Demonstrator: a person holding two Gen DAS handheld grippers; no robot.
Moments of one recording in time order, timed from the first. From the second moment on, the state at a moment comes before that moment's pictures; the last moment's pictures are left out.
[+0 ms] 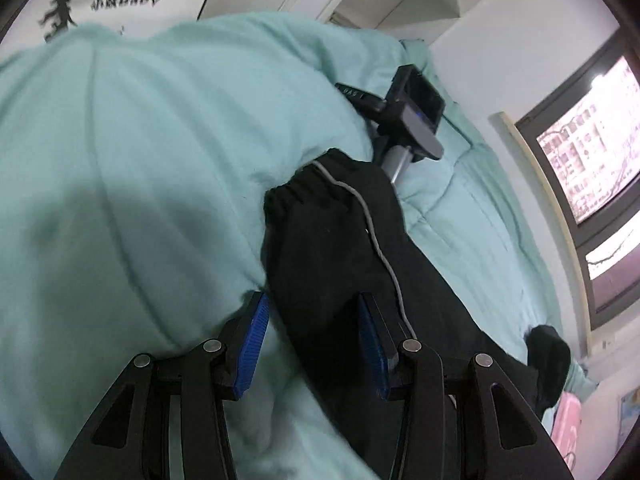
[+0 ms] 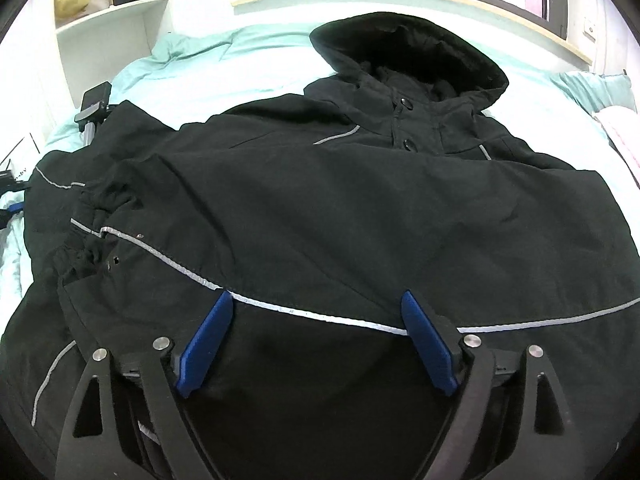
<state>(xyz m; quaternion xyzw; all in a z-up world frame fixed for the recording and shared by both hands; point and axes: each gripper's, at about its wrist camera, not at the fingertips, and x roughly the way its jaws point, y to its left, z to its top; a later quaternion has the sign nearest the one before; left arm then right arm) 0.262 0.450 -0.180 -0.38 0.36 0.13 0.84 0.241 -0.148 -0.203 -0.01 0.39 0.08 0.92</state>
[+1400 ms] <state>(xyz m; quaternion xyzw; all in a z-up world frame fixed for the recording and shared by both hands) 0.188 0.110 -0.001 -0.11 0.26 -0.12 0.95 0.159 -0.188 -0.109 0.01 0.35 0.09 0.93</state>
